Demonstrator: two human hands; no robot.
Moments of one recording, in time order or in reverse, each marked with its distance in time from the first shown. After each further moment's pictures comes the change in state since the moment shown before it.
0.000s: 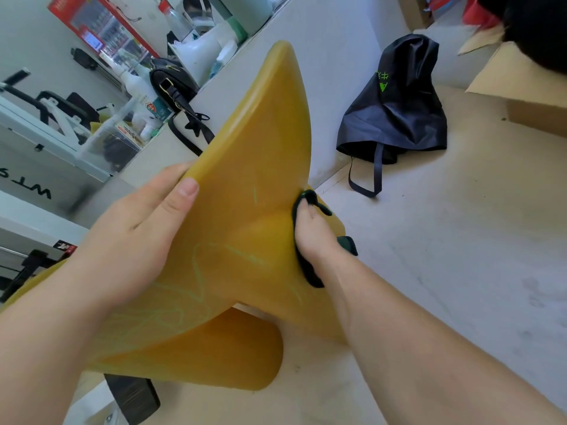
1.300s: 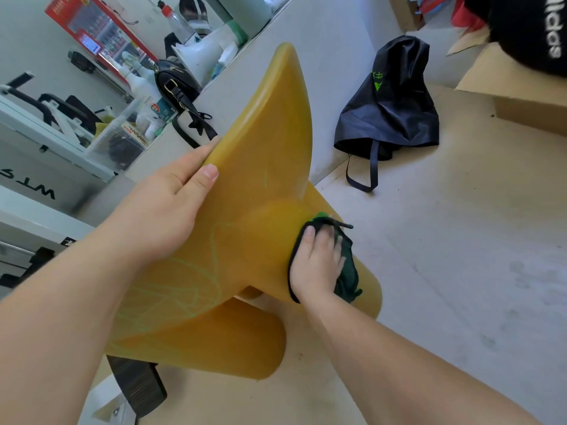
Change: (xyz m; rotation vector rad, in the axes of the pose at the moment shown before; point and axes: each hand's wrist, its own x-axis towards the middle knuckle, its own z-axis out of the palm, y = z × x) left_hand -0.005 0.017 -0.011 -0.045 -0.068 -0.108; right_hand -0.052 0.056 0.048 -0.059 0.381 -0.053
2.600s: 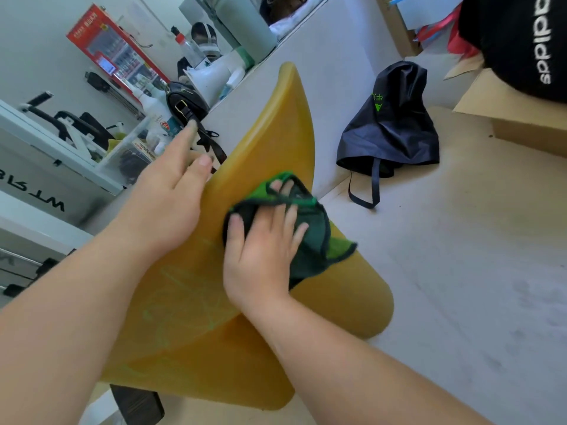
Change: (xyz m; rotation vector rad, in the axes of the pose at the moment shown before) left_hand 0.019 -0.004 -0.004 0.003 0.196 0.150; right_hand -0.052 -0.100 -0.003 0.046 0.024 -0.479
